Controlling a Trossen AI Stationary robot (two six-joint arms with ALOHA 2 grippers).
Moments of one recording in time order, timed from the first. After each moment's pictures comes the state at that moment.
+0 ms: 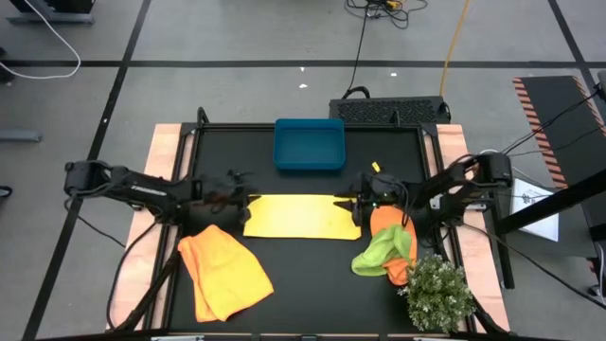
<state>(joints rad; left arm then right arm) 0.16 1.14 0.27 0.19 -0.12 -0.08 -0.17 1.55 0.28 0.88 -0.08 0.24</state>
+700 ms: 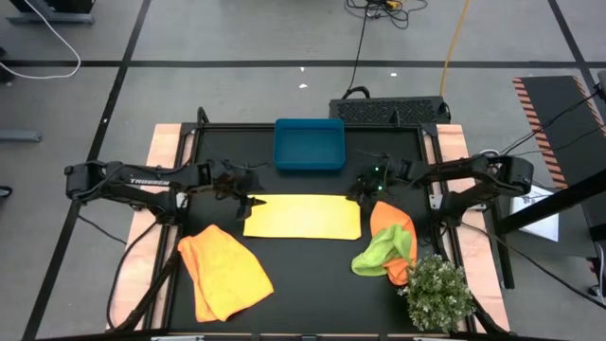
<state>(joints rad) 0.25 1.15 0.50 -0.08 0.19 0.05 -0.43 1.40 0.45 0.14 -0.39 0.17</state>
